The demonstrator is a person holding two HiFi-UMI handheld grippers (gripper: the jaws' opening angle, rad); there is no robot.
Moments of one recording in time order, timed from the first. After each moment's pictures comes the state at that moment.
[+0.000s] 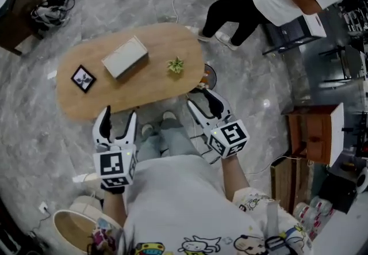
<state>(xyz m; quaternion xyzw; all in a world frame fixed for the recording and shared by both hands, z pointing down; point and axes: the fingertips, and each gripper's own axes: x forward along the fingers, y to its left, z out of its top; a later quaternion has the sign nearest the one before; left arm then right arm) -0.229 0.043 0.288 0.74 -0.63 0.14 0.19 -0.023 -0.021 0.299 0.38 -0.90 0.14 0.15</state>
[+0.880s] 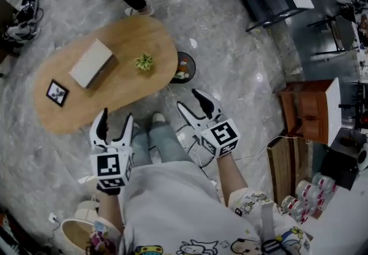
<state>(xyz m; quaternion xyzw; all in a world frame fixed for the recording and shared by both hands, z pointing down) -0.104 -0.008 0.334 0.78 -0.56 0.19 0.22 0.088 -0.043 0.345 0.40 -0.88 0.16 0.18</state>
